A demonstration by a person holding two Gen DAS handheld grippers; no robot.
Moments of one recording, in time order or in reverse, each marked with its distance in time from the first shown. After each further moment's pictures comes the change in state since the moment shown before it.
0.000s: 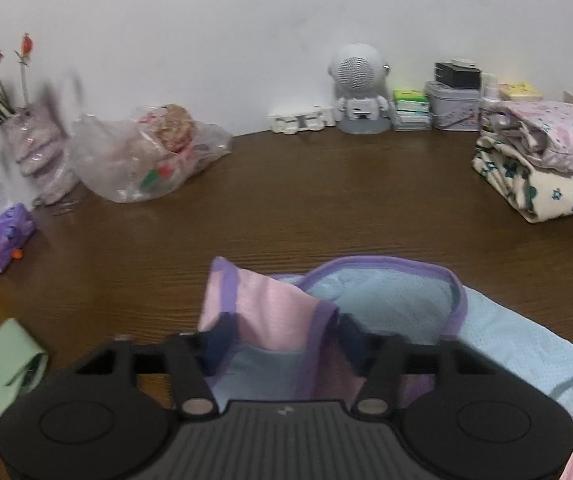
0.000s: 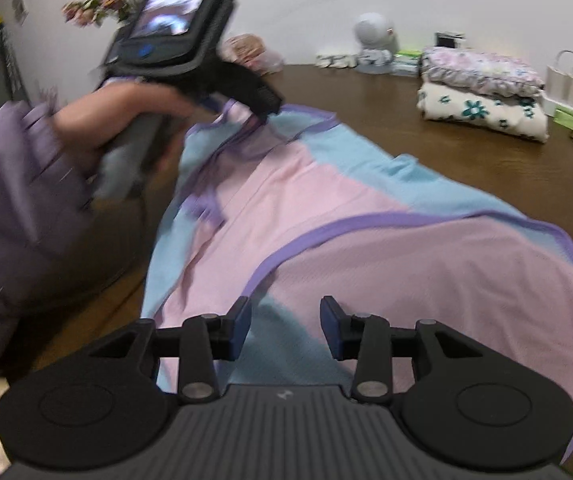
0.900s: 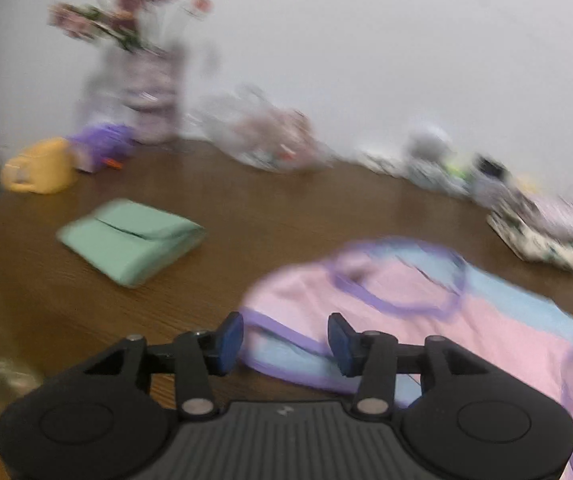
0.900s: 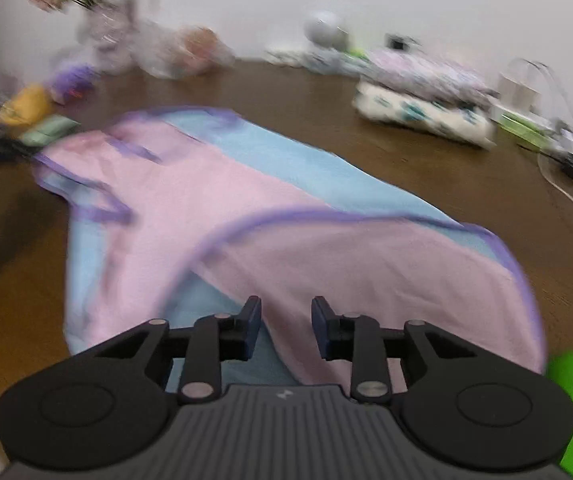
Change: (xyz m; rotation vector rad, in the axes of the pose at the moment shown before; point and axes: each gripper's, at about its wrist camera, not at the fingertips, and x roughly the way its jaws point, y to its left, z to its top) left arm -0.117 0.126 -0.126 -0.272 -0.130 -0.089; right arm -0.012 -0.028 0.012 -0.029 -0.001 -0.109
